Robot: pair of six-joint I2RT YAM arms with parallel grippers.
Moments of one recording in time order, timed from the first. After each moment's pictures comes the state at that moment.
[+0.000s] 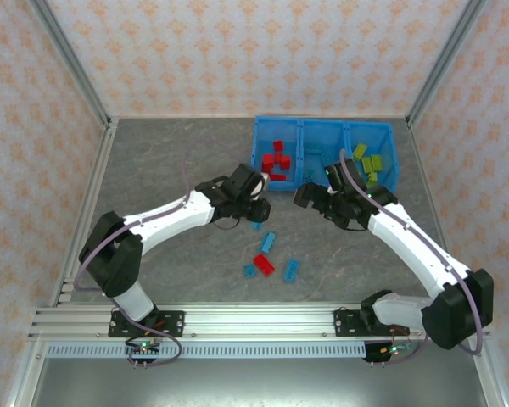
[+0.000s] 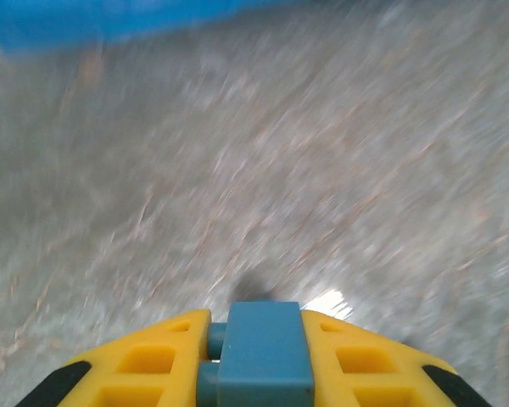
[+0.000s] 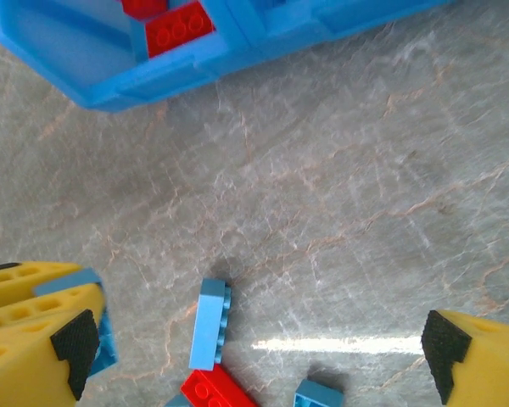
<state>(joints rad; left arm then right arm) -0.71 1.66 1.24 -0.51 0.09 -0.44 0.45 1.19 1.03 -0.80 -0.08 0.79</state>
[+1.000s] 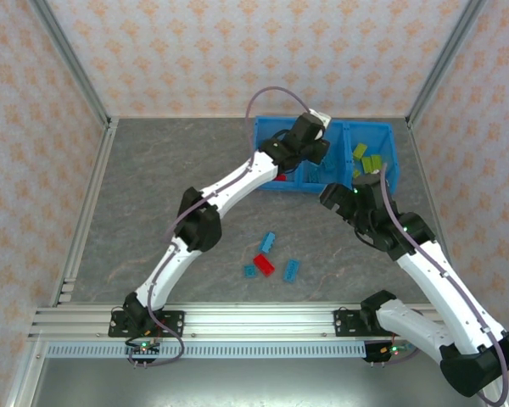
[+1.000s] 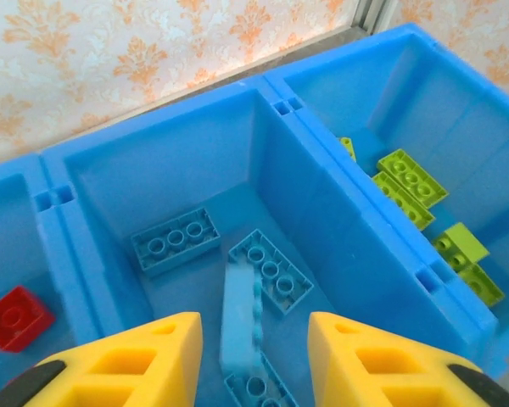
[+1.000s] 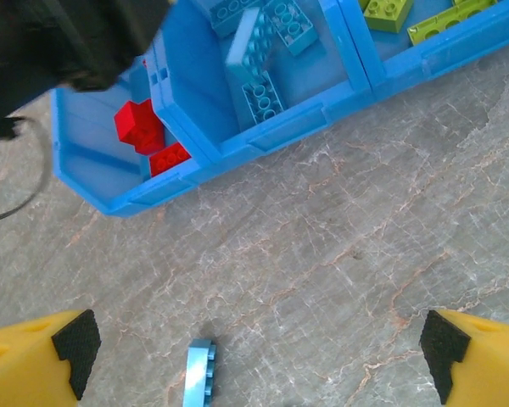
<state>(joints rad) -0.73 2.42 2.40 -0.55 -0.14 -0.17 0.45 0.89 0.97 -0.87 0.16 0.87</state>
